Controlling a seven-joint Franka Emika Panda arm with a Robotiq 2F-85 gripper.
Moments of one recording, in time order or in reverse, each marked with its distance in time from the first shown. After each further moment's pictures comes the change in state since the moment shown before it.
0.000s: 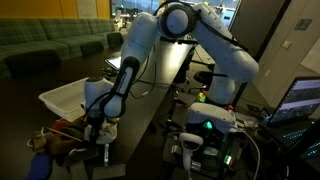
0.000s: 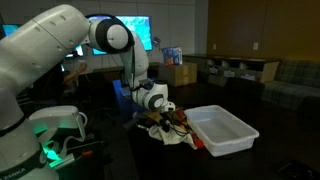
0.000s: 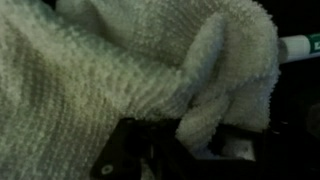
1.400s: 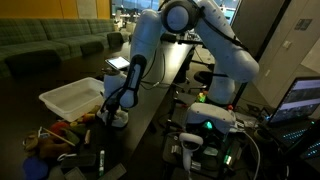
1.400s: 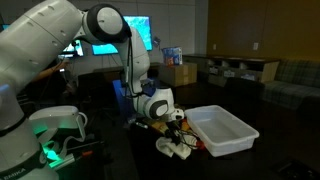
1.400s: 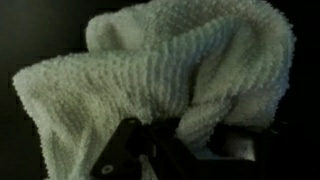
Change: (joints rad) arm 0.010 -0.089 -0.202 -0.204 0.002 0.151 0.007
